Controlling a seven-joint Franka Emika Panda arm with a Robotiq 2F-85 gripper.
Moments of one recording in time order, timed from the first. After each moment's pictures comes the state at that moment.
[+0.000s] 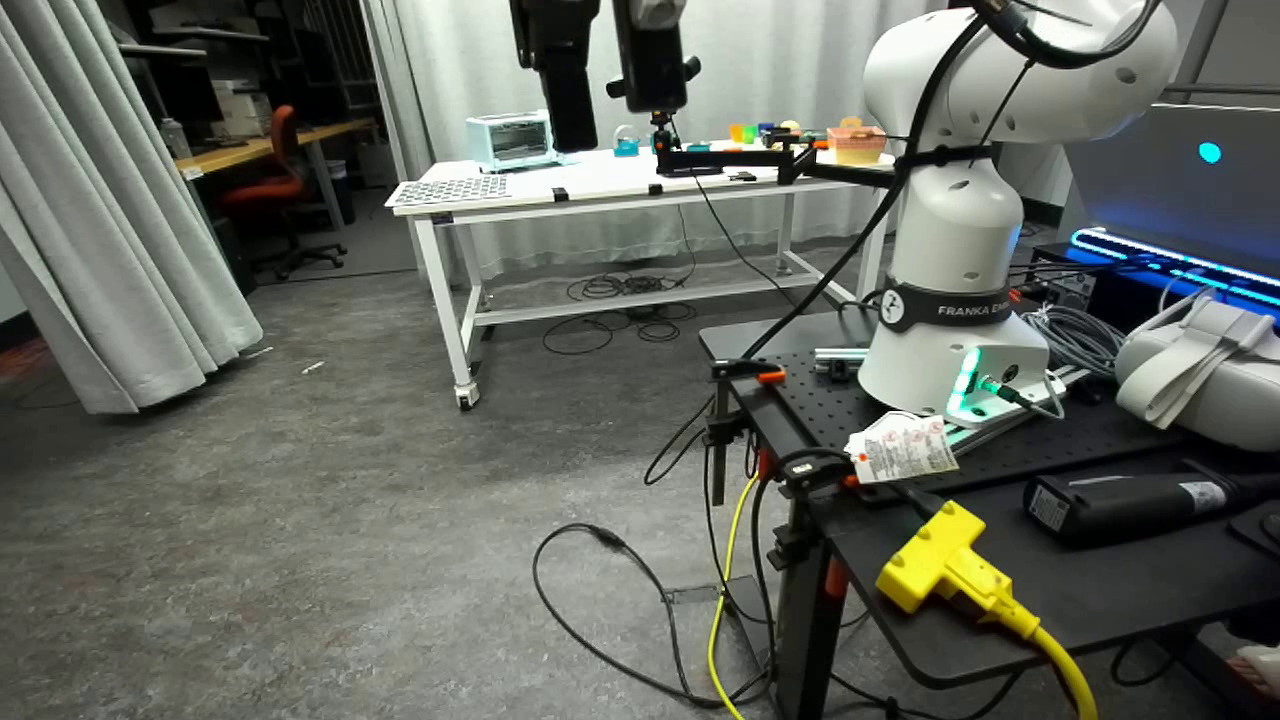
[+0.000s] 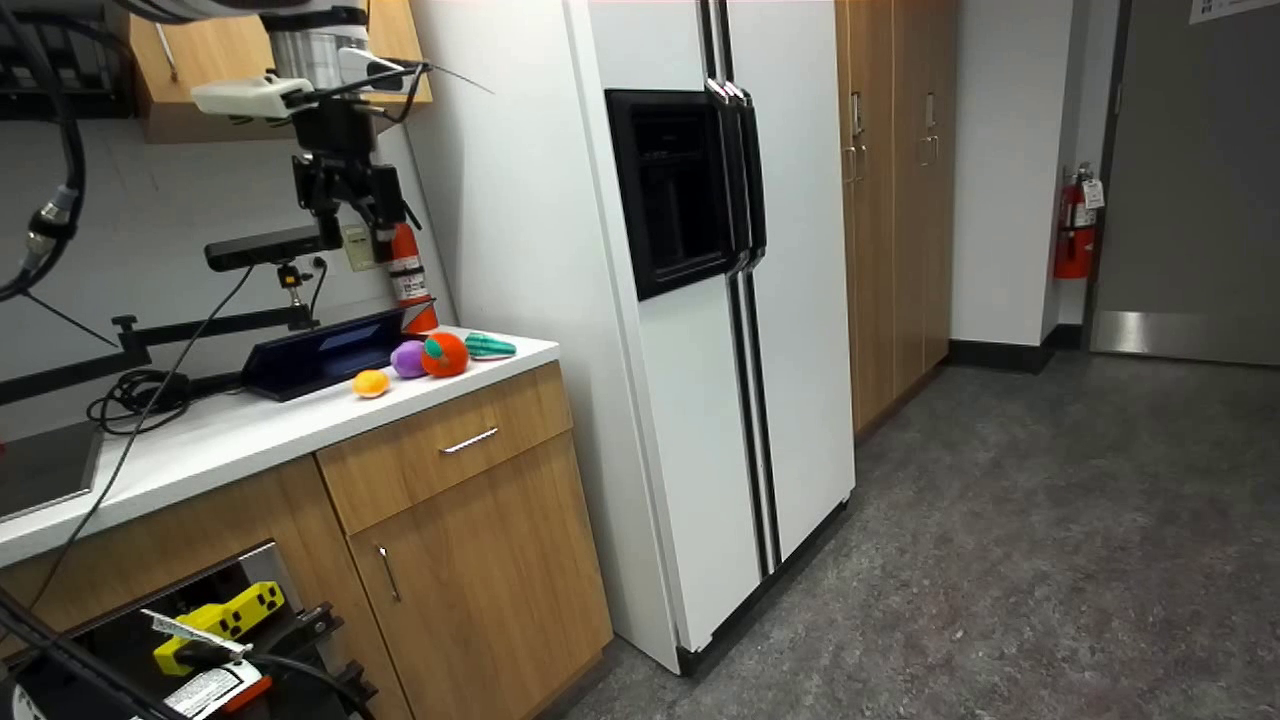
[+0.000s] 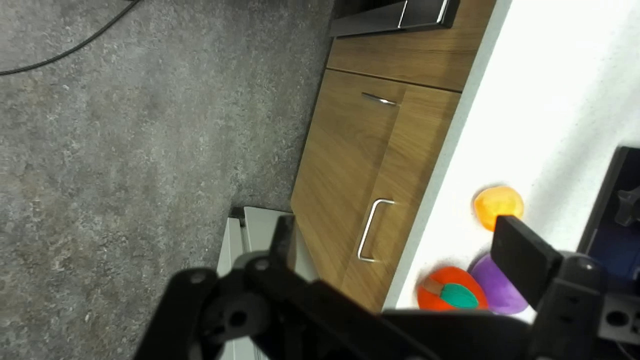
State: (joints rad) arm 0.25 -0.39 0.15 -2.34 0.30 1.98 0.00
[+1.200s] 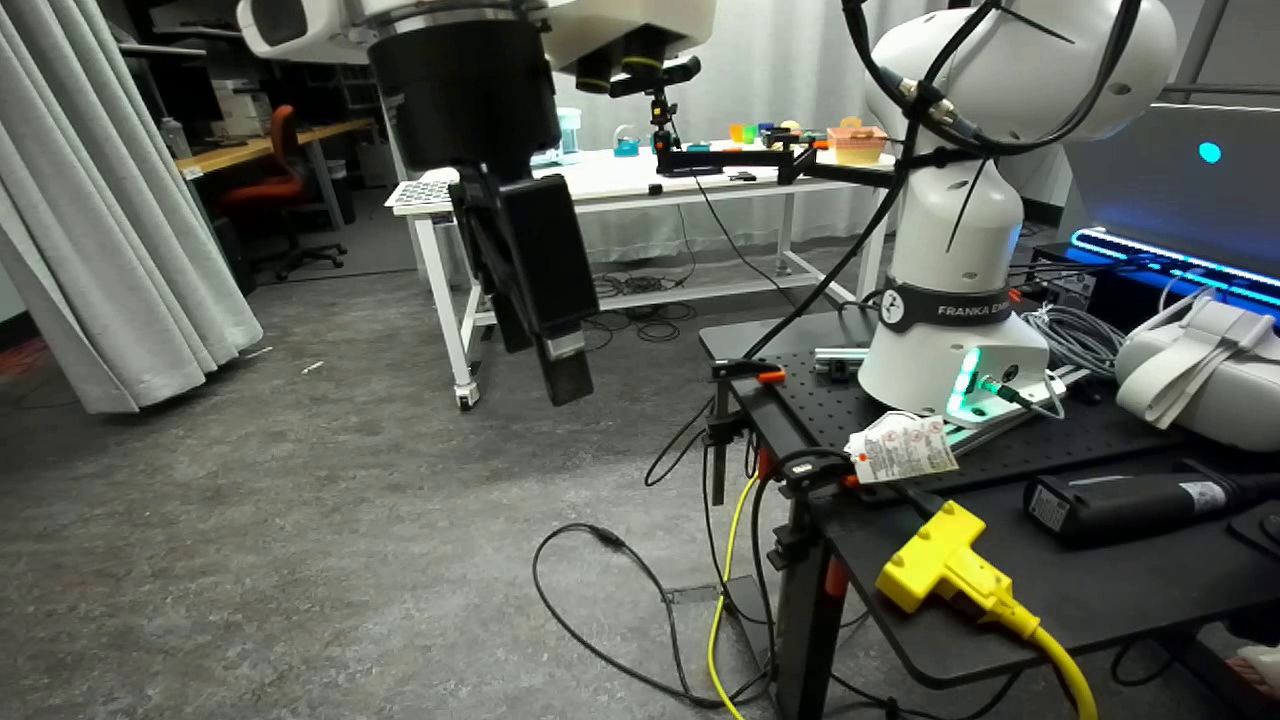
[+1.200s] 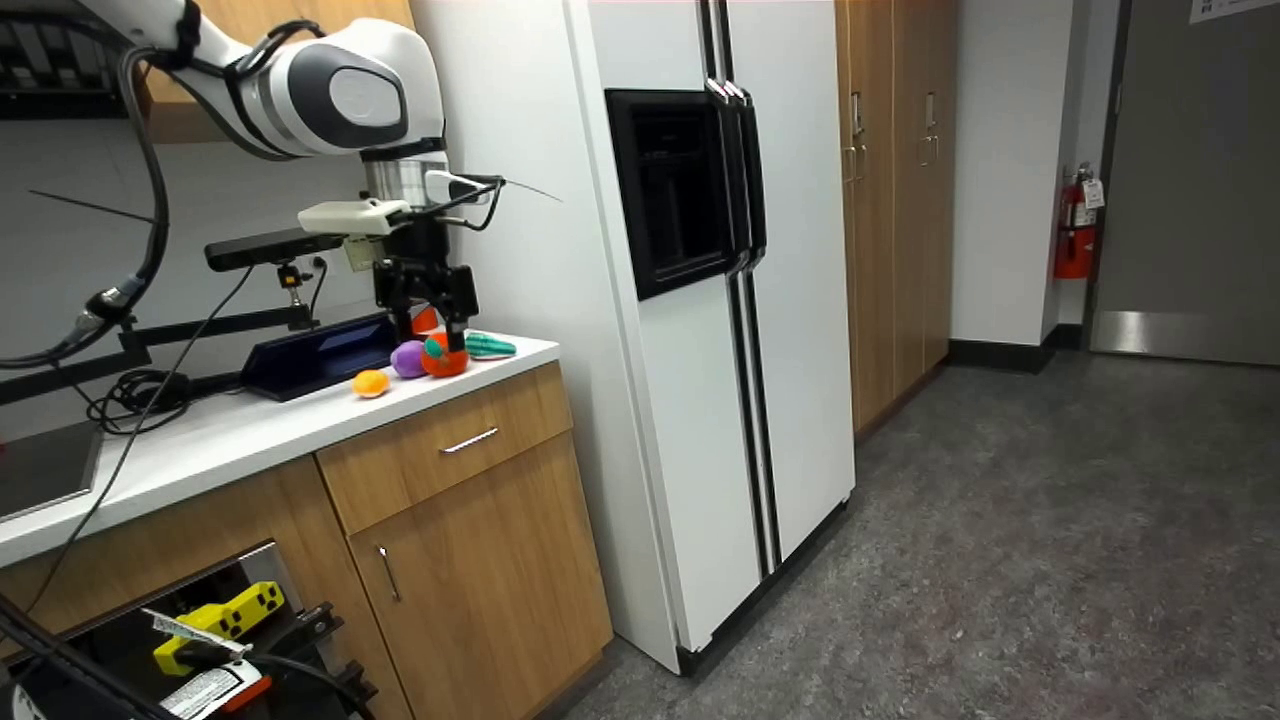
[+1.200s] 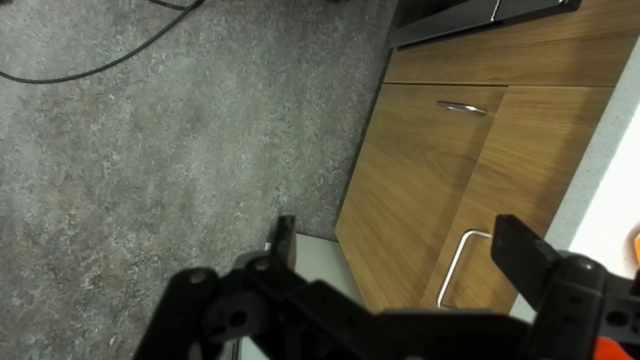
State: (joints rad) arm 0.23 -0.10 0.16 -2.34 0.17 2.20 -0.01
